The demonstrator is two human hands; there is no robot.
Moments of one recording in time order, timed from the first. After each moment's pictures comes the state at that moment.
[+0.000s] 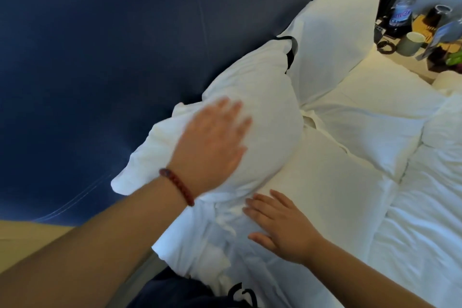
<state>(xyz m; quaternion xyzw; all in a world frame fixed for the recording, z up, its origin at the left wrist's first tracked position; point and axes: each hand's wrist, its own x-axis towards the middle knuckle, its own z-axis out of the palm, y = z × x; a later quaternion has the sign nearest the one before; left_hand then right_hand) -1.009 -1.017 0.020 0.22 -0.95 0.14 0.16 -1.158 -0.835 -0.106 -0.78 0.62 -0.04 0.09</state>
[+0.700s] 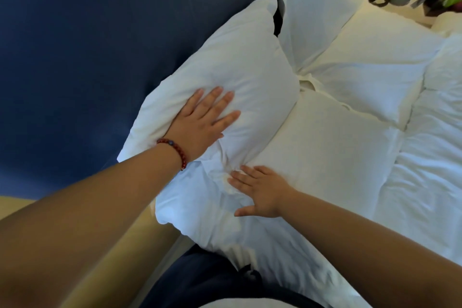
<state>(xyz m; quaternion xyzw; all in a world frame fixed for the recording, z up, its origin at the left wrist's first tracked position) -0.970 -1.049 -0.034 0.09 -0.94 0.33 0.08 -1.101 -0.863 -0.157 -0.76 0.60 0.08 0.22</state>
